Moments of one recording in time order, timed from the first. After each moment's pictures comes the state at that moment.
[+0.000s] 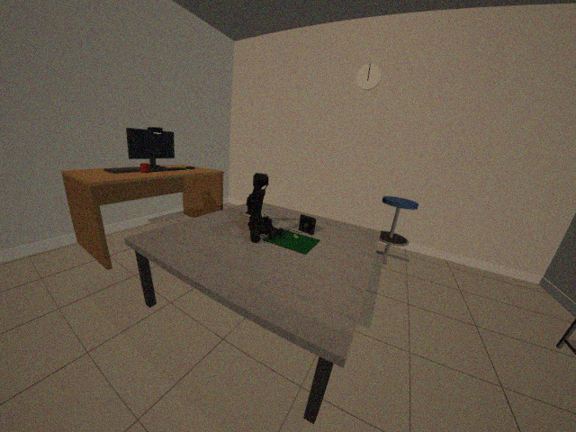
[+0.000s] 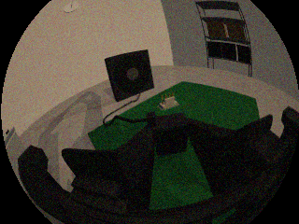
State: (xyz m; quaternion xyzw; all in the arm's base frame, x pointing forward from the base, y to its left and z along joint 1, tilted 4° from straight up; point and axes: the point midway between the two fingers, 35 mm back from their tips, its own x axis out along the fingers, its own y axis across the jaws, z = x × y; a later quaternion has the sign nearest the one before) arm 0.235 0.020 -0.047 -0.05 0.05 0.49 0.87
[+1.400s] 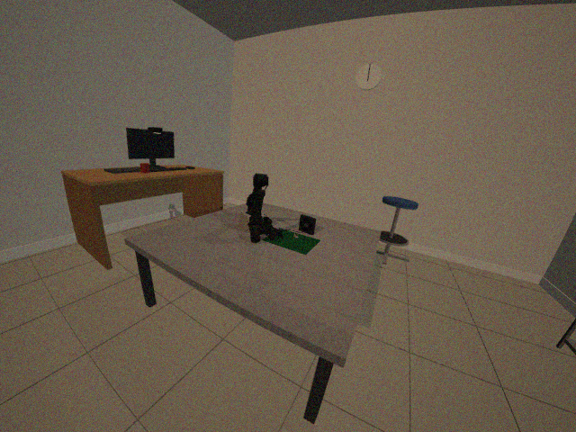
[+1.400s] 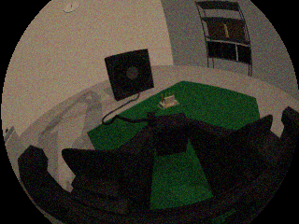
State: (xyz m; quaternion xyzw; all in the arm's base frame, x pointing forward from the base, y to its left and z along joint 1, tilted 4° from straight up) arm 0.235 0.020 -0.049 -0.05 0.05 0.49 0.87
